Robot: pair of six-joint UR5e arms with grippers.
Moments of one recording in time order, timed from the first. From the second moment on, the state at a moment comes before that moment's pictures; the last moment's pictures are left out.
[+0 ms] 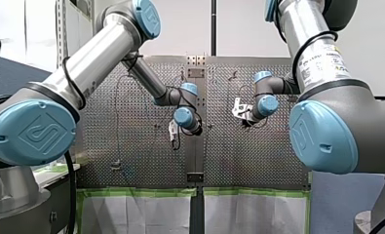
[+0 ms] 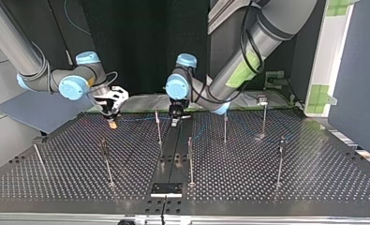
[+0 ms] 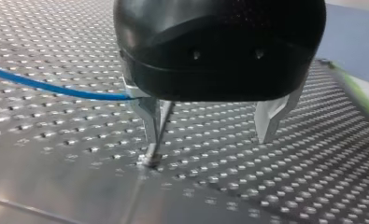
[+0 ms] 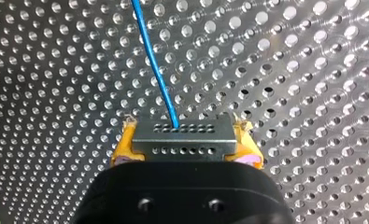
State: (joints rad) left arm -0.51 -2.29 -1.39 -2.86 -1.81 -1.79; right arm 1.88 -0.99 1.50 -0.23 1.40 1.75
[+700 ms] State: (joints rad) left arm -0.63 -2.14 -1.52 -2.89 -1.94 -1.81; right arm 1.87 -0.99 1.51 -0.23 1.38 1.75
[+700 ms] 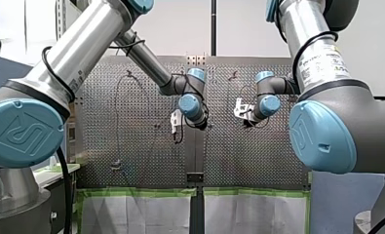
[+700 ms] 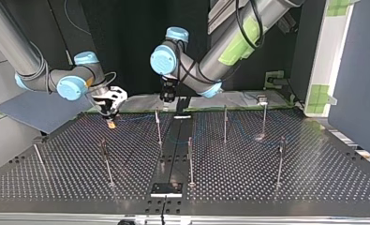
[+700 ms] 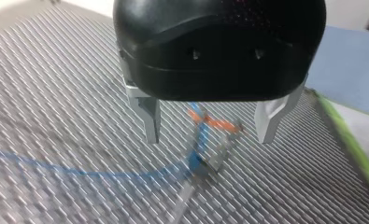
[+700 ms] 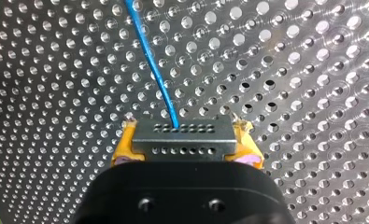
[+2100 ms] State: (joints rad) left arm -0.81 -2.40 -1.19 -2.92 -2.13 -1.93; right arm 1.84 -0.99 1.50 -0.22 1.37 1.76
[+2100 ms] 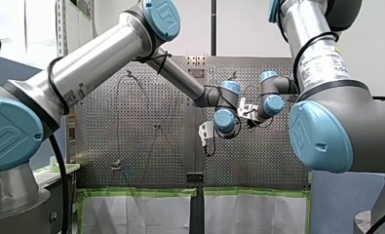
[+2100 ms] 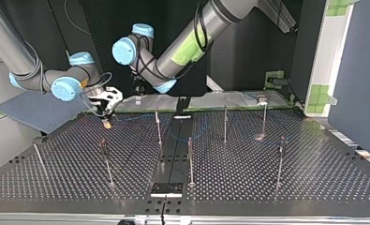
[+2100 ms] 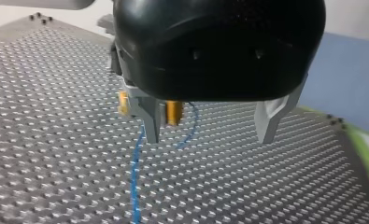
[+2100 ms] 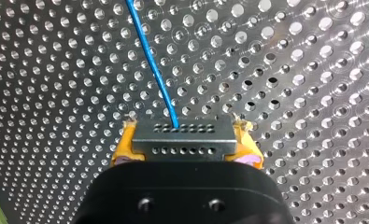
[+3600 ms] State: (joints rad) left arm -0.76 -2.54 -0.99 -2.85 -2.22 -1.97; right arm 1.85 -0.99 1.50 -0.22 1.35 1.76
